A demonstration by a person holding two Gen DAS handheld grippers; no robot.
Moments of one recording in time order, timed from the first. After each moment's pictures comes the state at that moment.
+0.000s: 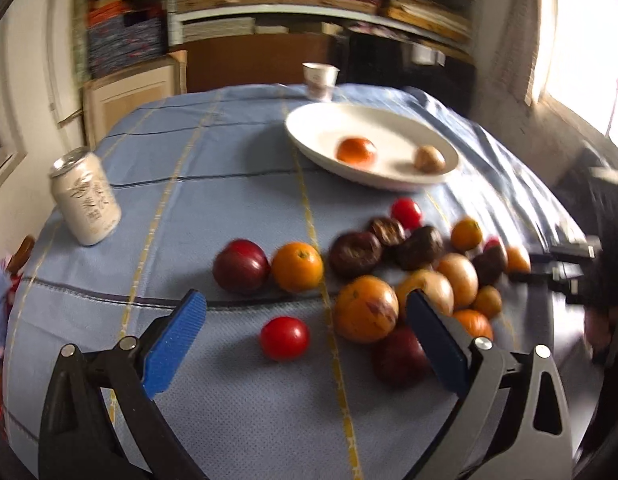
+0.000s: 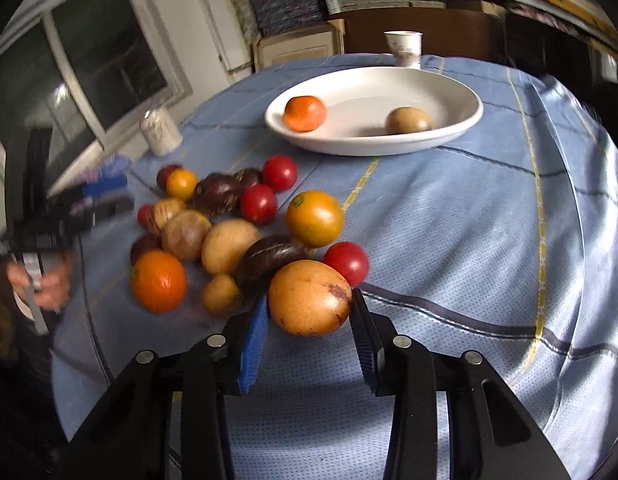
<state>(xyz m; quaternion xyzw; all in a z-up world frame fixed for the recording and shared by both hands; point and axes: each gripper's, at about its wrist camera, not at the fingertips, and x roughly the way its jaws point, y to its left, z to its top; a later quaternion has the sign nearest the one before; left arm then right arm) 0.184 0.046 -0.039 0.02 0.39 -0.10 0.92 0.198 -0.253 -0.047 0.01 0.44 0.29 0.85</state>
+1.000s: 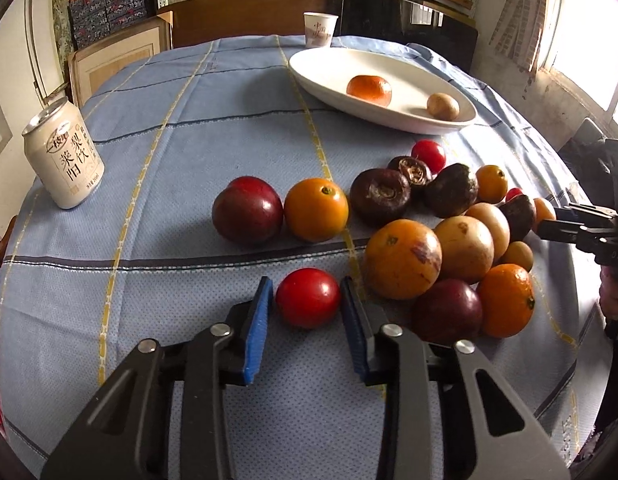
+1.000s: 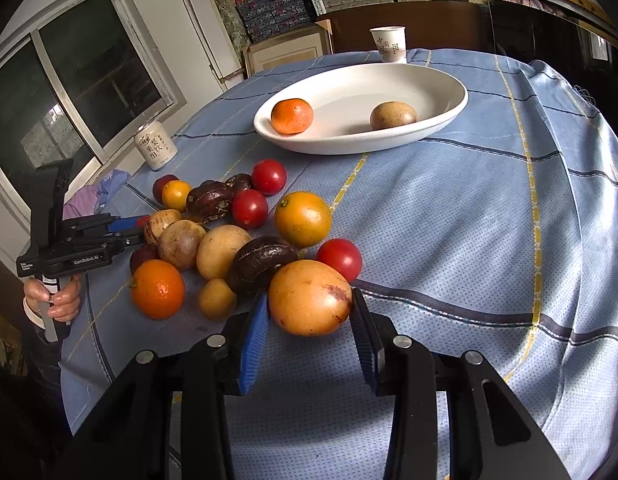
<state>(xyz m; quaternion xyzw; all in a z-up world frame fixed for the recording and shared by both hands) 0.200 0.060 -0.074 0.02 0.46 -0.10 0.88 0.198 -0.259 -0.050 0.03 0.45 0.29 0.85</state>
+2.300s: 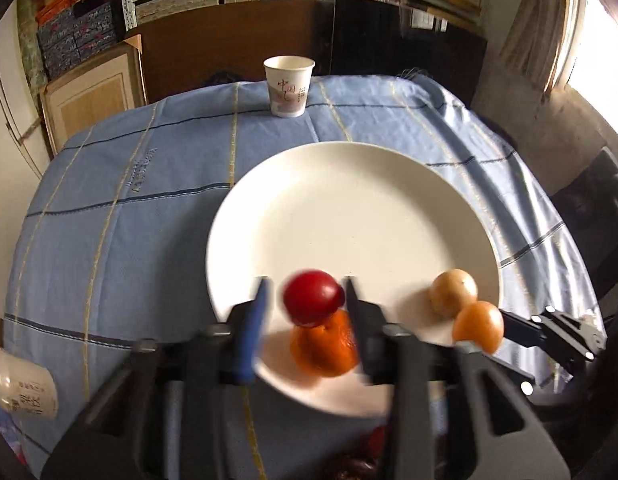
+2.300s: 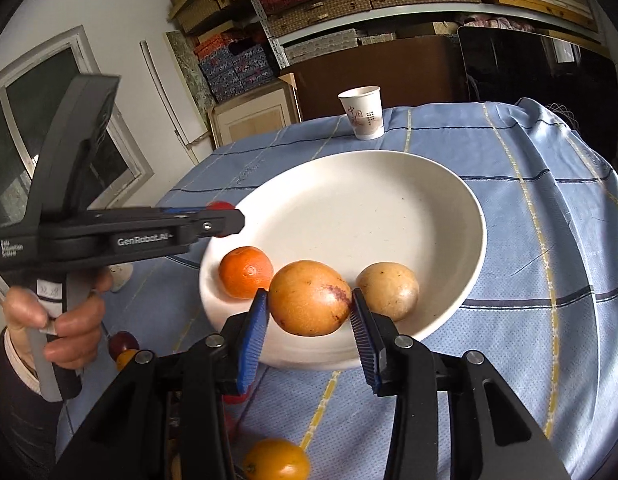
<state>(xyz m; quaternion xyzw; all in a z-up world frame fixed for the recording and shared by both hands) 0.412 -0.043 -0.005 0.04 0.46 -0.09 0.88 0.320 -0.225 -0.024 0.09 0.38 0.22 0.89</state>
